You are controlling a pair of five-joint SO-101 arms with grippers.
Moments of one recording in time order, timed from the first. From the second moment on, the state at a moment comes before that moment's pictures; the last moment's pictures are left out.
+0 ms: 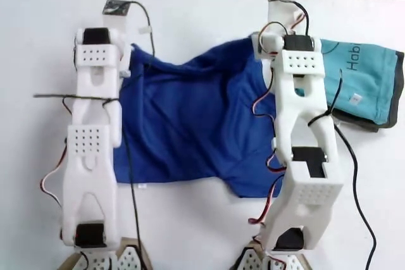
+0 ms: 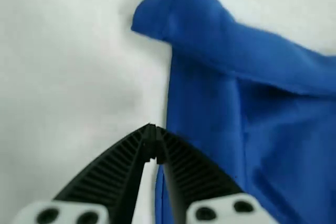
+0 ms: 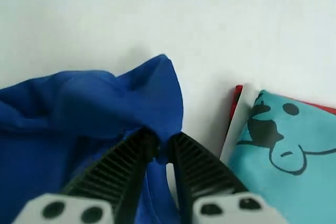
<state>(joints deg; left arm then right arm) -9.5 66.5 -80.7 97.9 -3.8 -3.0 22.3 -18.6 56.8 13.8</state>
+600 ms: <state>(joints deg) -11.3 38.6 -56.6 101.4 -4.0 -3.1 -3.7 -18.6 82.3 13.8</state>
